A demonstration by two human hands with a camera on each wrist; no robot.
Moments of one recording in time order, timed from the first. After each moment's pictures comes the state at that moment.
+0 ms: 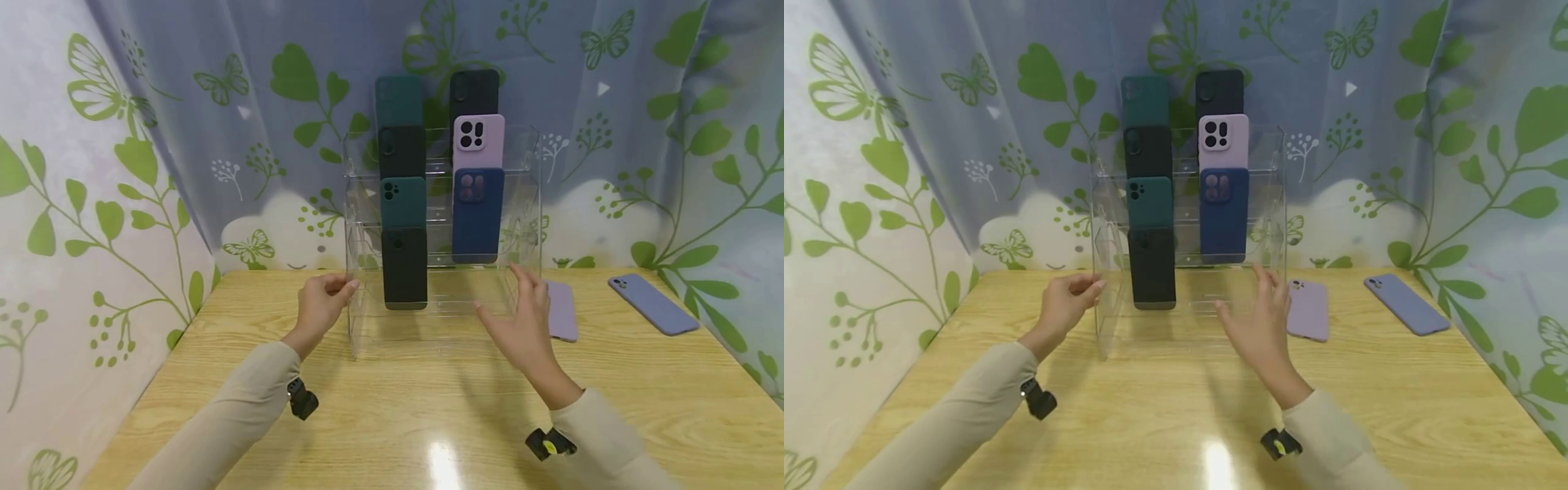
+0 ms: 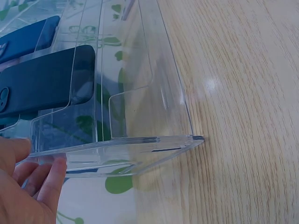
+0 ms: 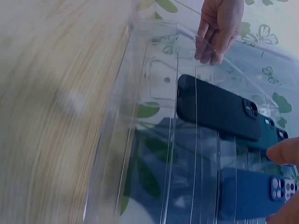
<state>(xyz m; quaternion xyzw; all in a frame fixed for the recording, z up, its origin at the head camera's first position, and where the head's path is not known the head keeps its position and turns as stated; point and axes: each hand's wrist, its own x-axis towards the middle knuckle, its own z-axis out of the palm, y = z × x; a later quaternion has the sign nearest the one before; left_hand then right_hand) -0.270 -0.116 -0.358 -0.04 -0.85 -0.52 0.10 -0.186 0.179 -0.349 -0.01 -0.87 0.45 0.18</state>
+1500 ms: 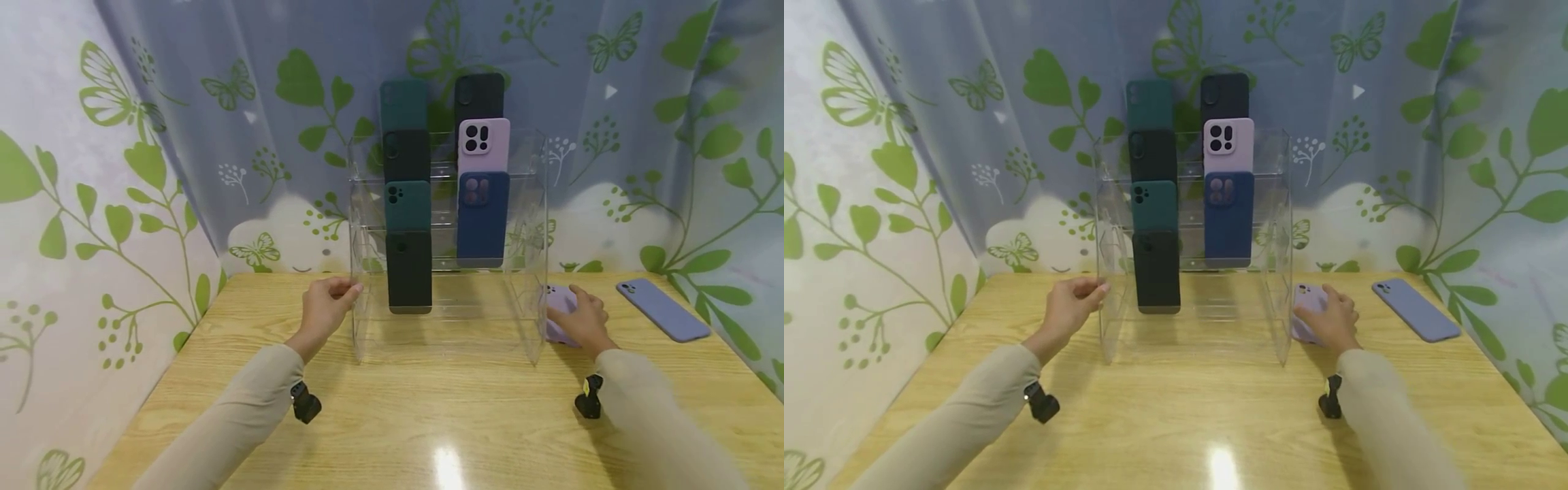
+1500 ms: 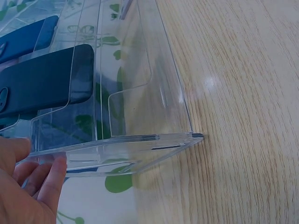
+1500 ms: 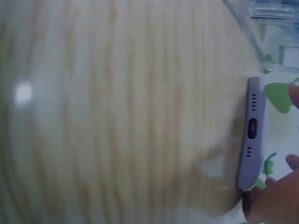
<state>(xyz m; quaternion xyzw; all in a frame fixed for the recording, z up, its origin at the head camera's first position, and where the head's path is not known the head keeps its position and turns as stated) -0.272 -0.118 -0.358 -0.03 -0.85 -0.51 0.09 -0.266 0.325 -0.434 -0.11 -0.91 0.40 0.01</state>
